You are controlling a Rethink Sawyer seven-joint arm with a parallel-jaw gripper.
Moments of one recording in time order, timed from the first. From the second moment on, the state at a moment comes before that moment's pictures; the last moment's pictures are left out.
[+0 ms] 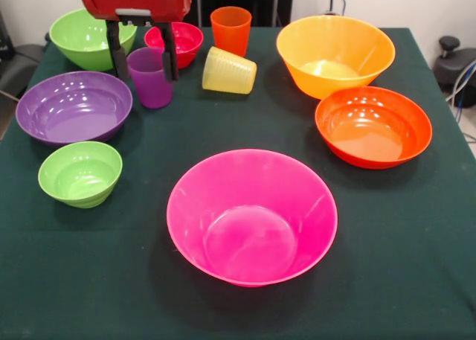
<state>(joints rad) -0.74 -0.73 0.55 1.52 -0.44 0.75 1.87</state>
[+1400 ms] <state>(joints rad) -0.73 -0.79 0.54 1.58 -0.42 0.75 1.87</state>
